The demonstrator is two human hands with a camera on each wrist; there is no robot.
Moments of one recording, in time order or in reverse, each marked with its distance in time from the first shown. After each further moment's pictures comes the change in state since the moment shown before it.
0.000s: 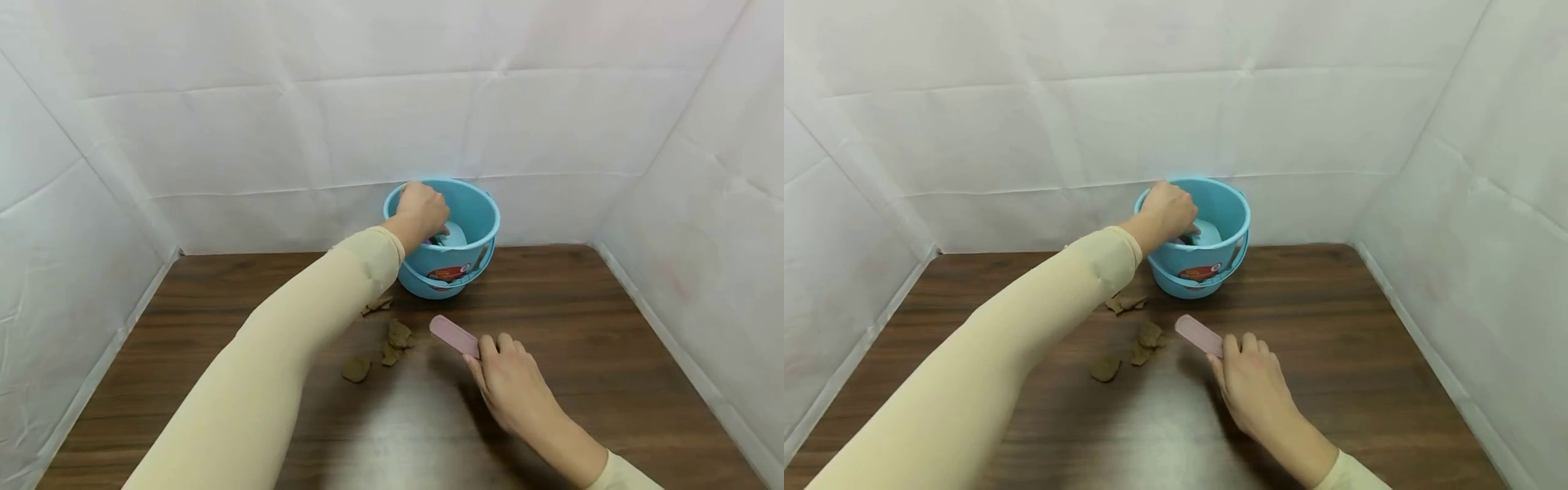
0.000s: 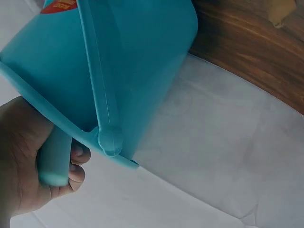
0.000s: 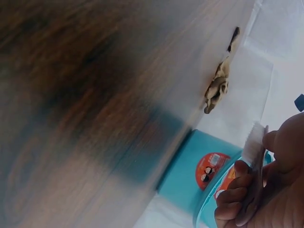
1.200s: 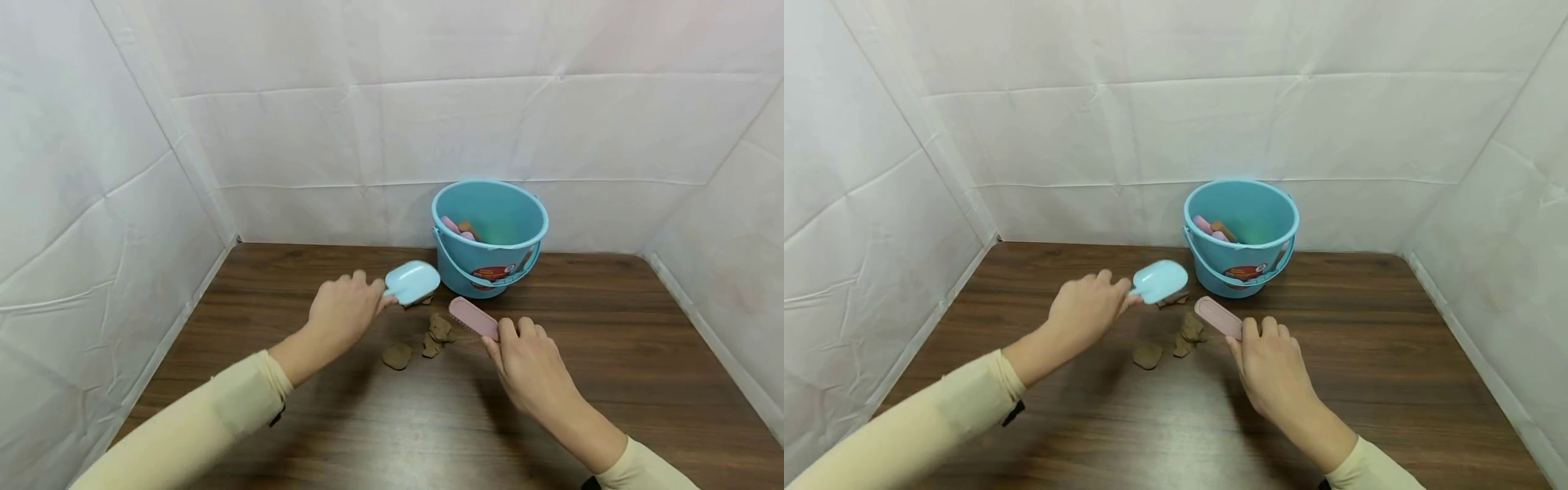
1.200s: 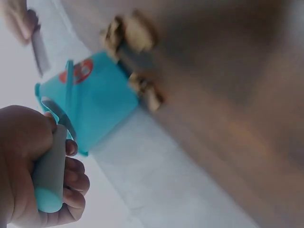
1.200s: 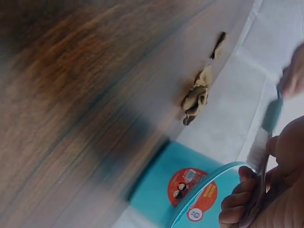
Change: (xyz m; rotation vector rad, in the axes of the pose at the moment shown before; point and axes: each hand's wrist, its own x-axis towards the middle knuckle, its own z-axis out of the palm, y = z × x) left_hand -0.185 0.026 0.093 -0.328 0.323 -0.258; right_hand 0.030 0.016 -0.005 -0.014 0.071 -0.015
